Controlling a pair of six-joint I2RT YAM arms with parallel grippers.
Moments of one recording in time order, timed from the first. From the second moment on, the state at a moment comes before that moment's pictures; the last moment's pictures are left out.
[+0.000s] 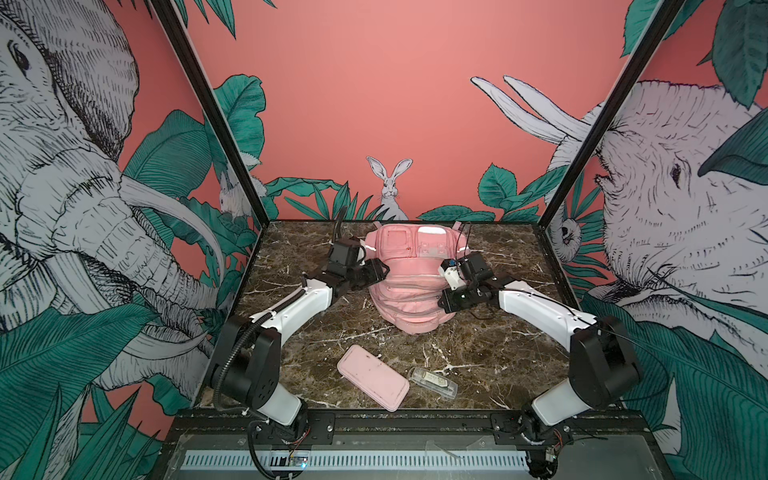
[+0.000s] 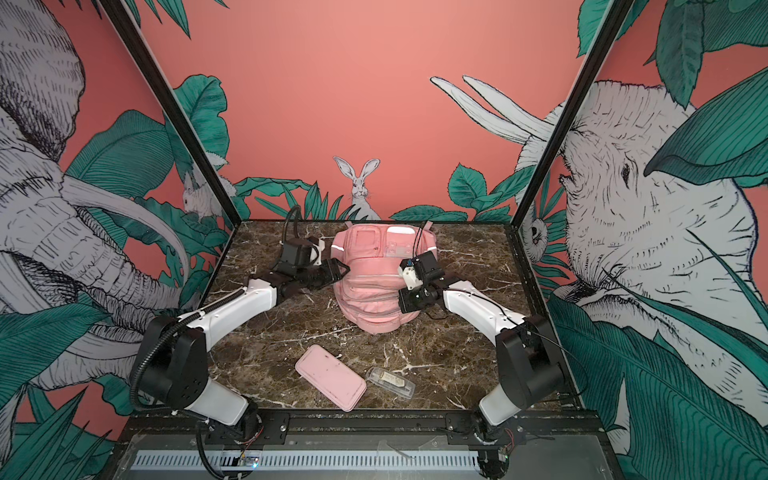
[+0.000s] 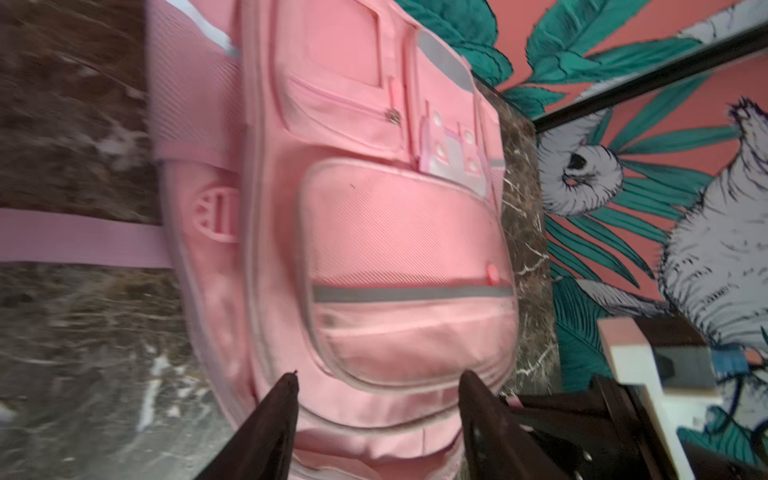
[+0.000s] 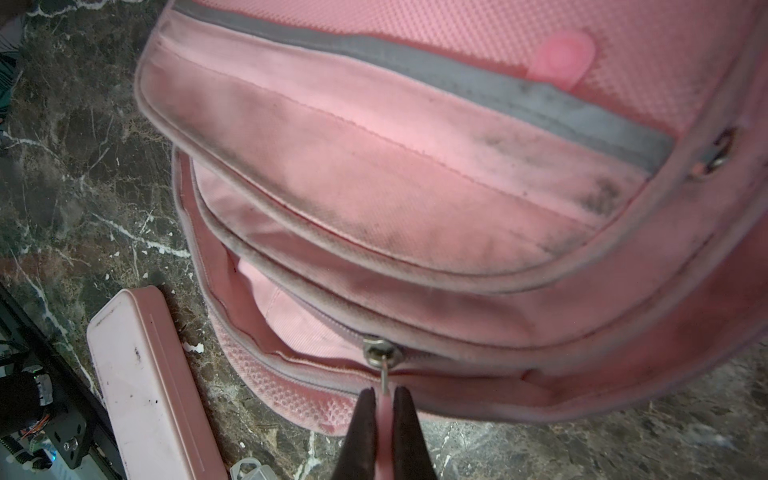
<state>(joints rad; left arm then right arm) -0.39 1.58 1.09 -0.22 0.33 -0.67 0.47 1.55 1.06 -0.56 -0.32 0.16</state>
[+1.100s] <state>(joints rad) -0.35 1.91 1.24 -0.34 0.45 -0.55 0.45 1.53 1.07 -0.60 -0.33 0.14</state>
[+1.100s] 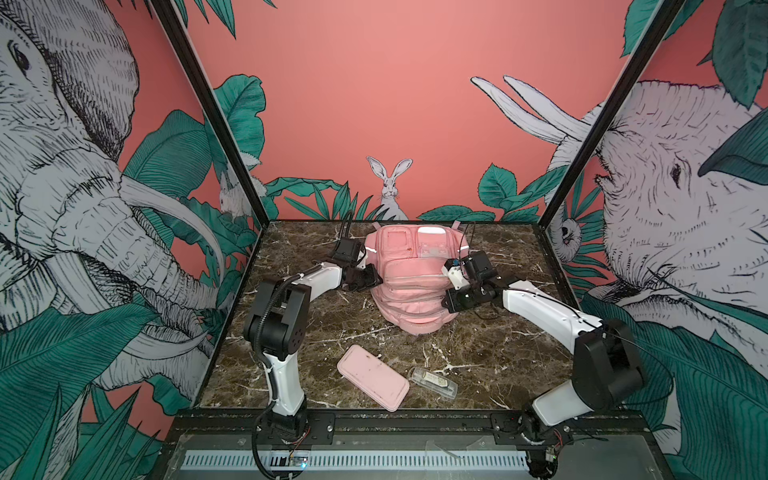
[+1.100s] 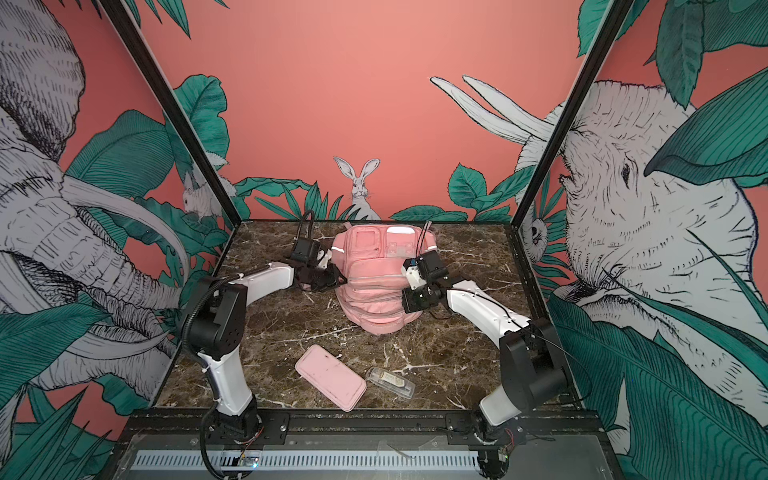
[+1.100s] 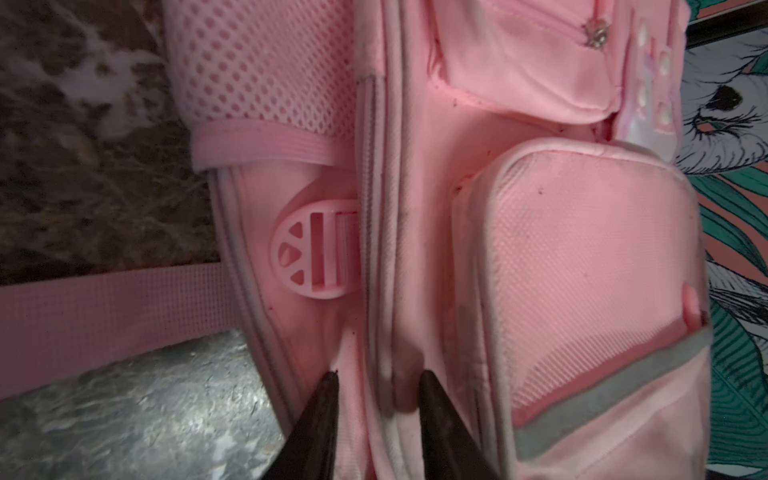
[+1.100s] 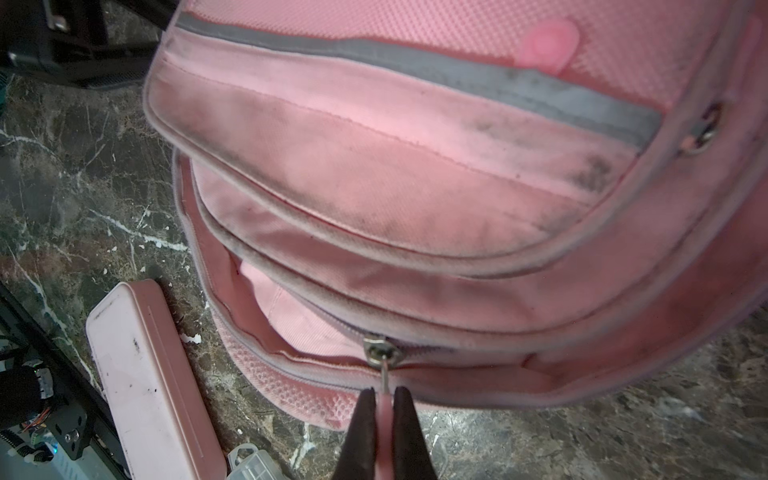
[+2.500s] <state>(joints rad) -0.35 1.77 1.08 -0.04 0.52 -0.81 0.76 1.83 1.36 -0.58 -0.37 0.24</state>
